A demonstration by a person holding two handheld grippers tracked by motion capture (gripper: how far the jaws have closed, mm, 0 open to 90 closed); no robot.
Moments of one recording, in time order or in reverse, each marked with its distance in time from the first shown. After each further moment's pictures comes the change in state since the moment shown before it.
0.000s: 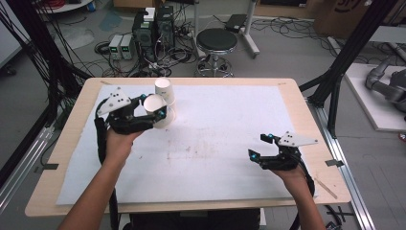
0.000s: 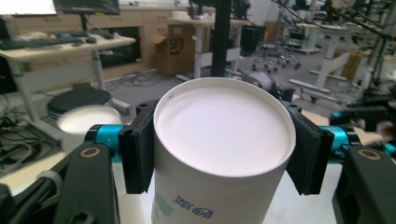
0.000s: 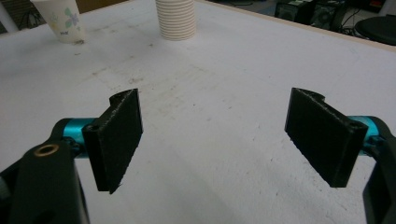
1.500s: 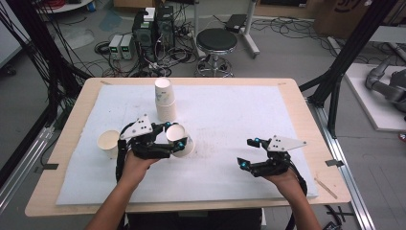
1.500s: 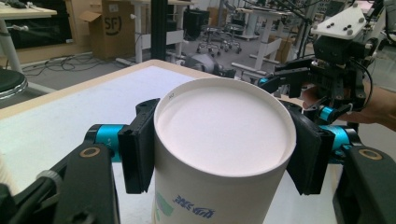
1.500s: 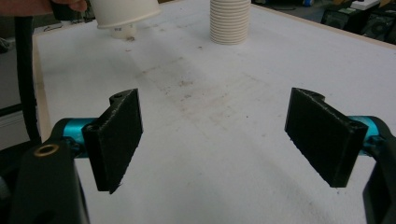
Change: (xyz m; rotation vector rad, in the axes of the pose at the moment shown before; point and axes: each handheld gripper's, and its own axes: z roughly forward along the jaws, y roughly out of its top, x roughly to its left) left arm -0.043 -0.049 0.021 0.047 -0.237 -0.039; right arm 0.025 0.006 0.014 -0.004 0.154 -0.076
